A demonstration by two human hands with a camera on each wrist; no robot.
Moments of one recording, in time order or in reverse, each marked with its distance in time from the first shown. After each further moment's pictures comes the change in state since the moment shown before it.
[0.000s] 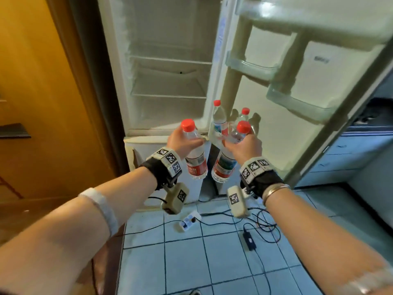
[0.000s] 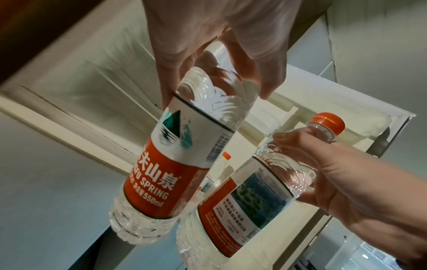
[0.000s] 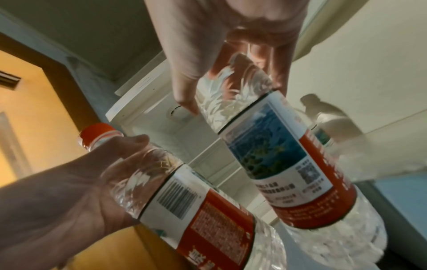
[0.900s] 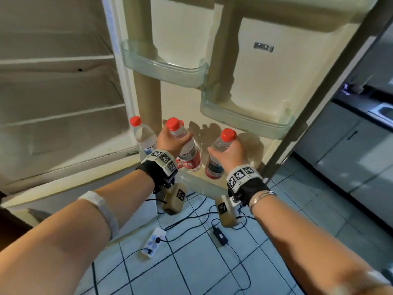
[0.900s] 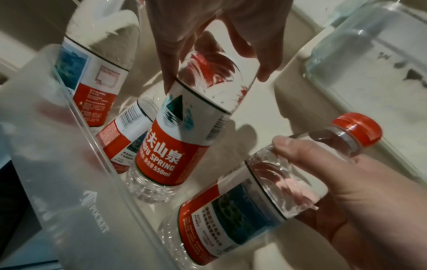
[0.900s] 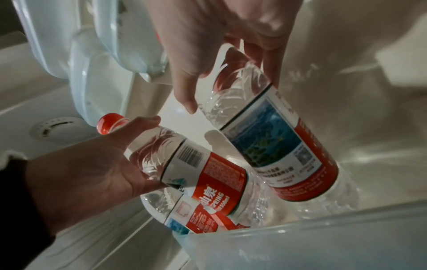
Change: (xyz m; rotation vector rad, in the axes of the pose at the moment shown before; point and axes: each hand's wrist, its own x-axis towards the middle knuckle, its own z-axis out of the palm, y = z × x) left_hand 0.220 0.017 0.215 -0.098 -0.143 0.052; right_hand 0.195 0.118 -0.036 0.108 0.165 0.319
